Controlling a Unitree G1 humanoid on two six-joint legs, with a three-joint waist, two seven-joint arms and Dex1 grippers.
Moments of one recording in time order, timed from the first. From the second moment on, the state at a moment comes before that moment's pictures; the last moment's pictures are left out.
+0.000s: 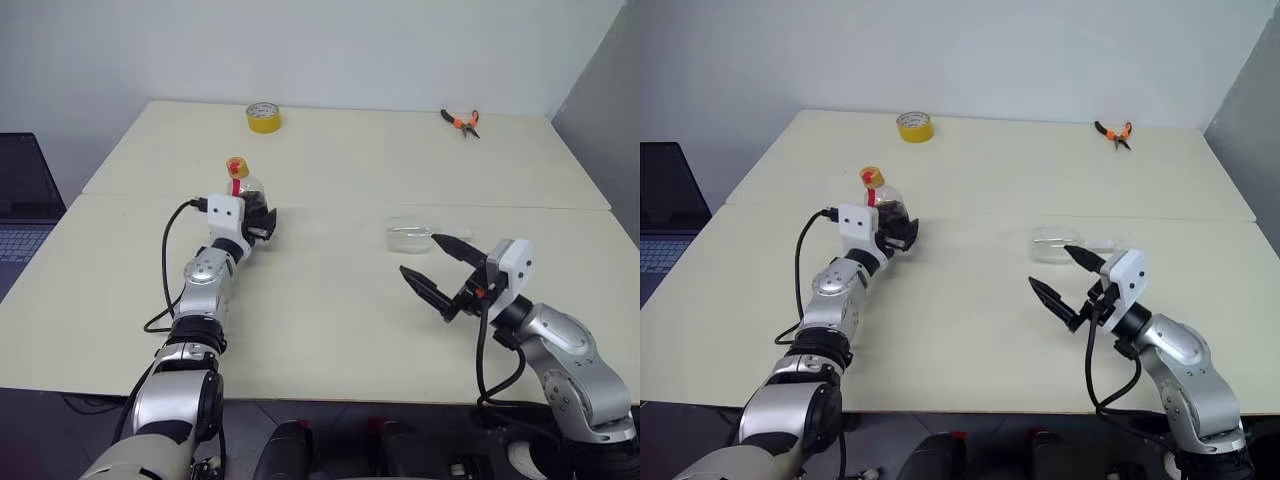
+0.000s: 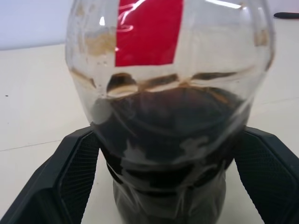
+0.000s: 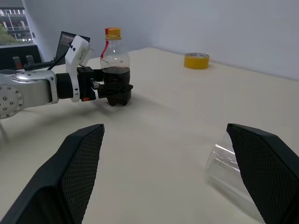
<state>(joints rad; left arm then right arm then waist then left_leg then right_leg) -0.75 0.32 0.16 0.90 -0.11 -0.23 -0.34 -0.07 -0.47 -0.05 -0.47 0.49 0.31 0.61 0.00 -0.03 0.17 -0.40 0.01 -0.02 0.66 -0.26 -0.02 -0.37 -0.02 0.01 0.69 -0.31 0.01</state>
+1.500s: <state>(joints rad) -0.48 0.23 -0.19 0.13 -0.22 0.17 -0.79 -0.20 -0.56 -0.09 -0.70 0.67 0.64 0.48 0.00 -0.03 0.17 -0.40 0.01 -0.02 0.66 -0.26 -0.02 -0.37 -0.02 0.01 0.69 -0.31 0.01</state>
